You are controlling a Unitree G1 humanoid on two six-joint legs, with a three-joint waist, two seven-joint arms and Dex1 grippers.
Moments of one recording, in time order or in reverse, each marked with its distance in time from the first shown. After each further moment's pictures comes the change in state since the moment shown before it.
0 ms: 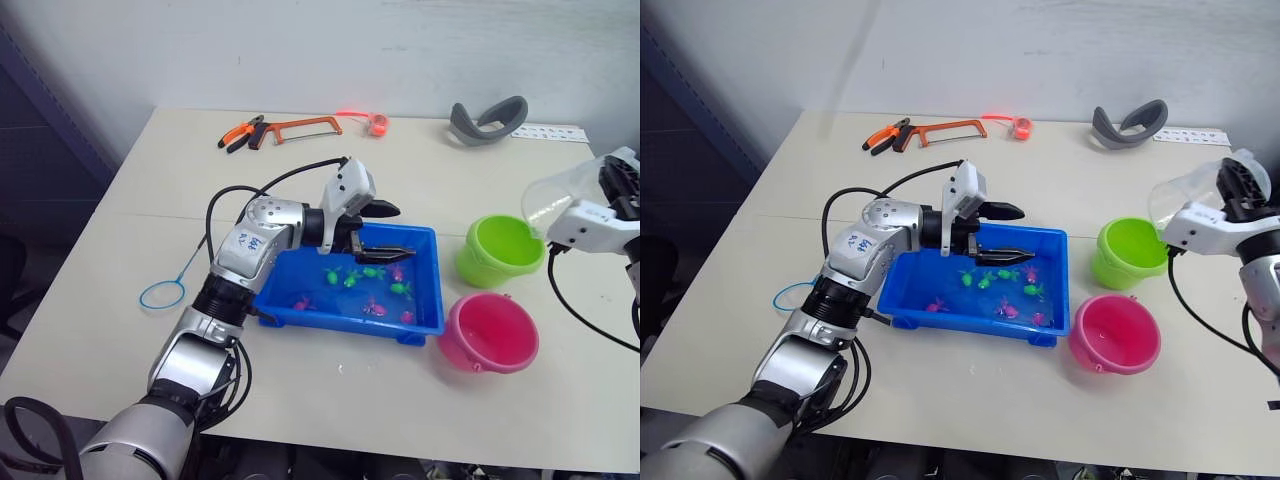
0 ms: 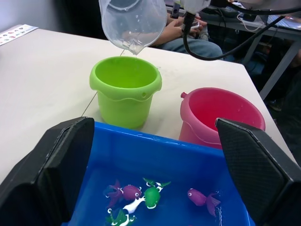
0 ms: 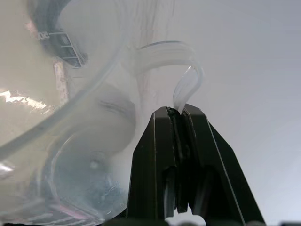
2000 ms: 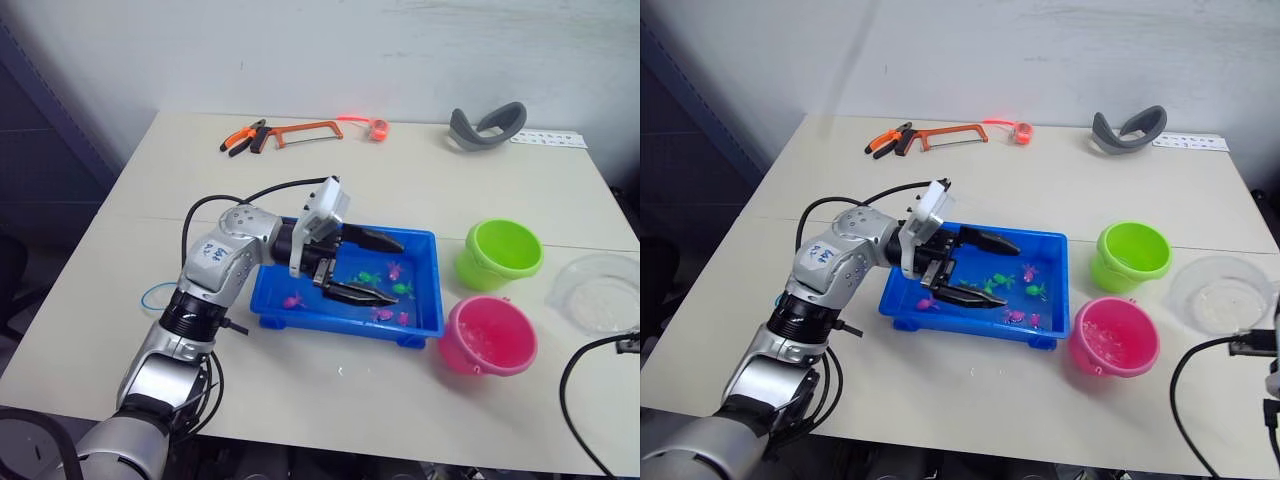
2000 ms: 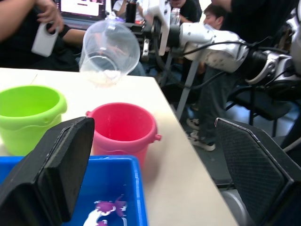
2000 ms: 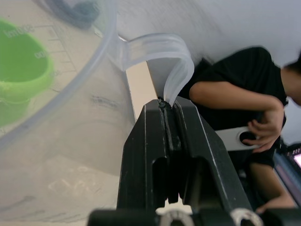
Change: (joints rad) left arm 0.051 0.101 -0.018 -0.138 -0.151 0.034 -0.201; right arm 0.424 0.527 -0.522 -0.497 0.688 0.264 0.171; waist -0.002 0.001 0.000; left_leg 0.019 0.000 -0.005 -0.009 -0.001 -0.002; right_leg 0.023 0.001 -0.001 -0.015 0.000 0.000
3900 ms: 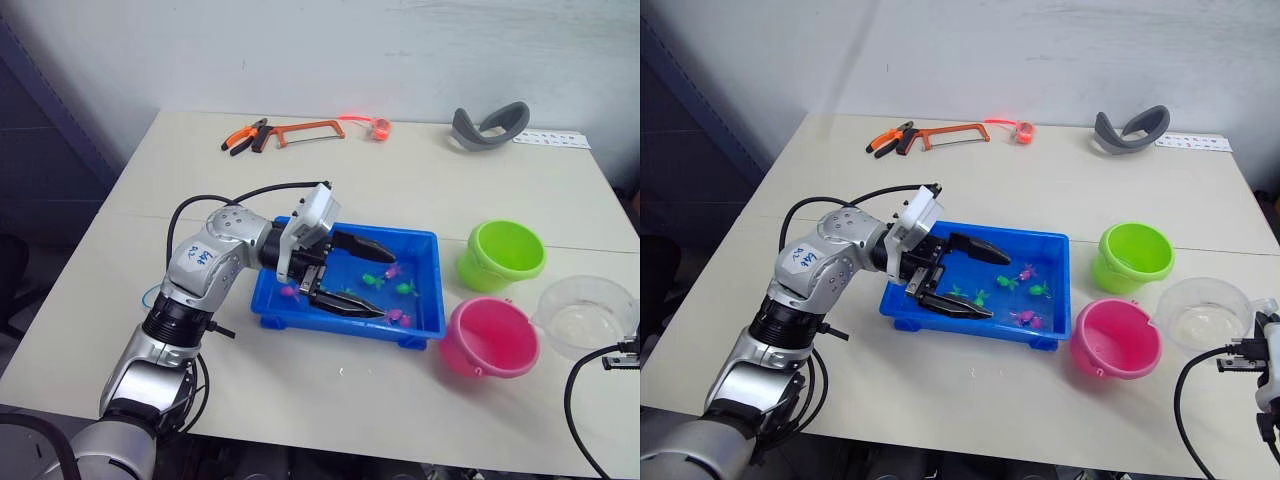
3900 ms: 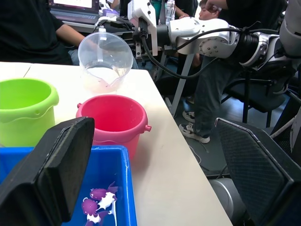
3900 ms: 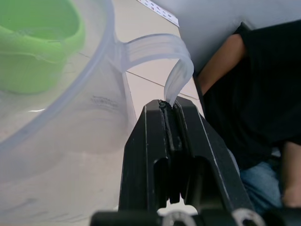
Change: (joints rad) left arm 0.068 0.107 0.005 -0.169 -0.109 0.084 -0.086; right arm 0.280 -0.079 0.130 -0.045 -0.028 -0.078 -0.019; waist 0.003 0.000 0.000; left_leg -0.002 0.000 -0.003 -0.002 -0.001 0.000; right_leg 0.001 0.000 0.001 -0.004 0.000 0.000
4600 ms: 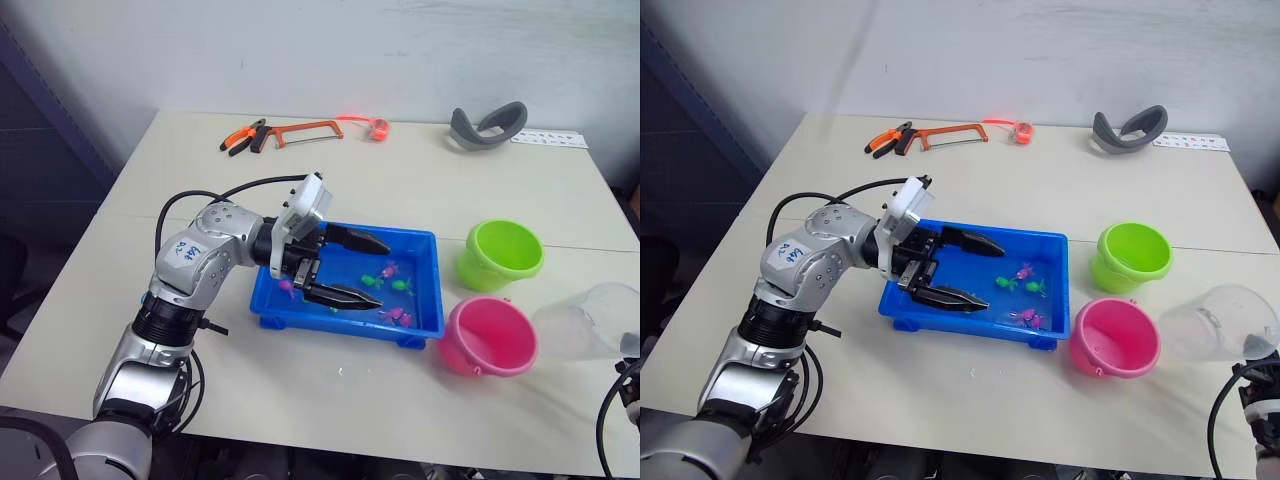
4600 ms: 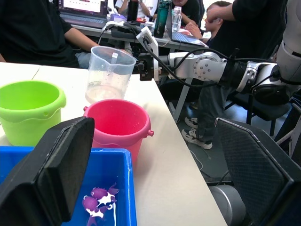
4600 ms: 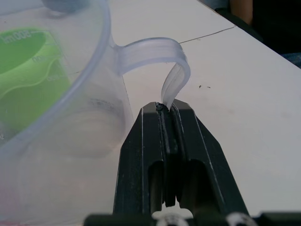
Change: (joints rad) left arm 0.000 0.026 0.033 -0.038 -0.046 0.066 0.036; right arm -0.143 0.142 -0.110 0.299 0.573 0.048 0.078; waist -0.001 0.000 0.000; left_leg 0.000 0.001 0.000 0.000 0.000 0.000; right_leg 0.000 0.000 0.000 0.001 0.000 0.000
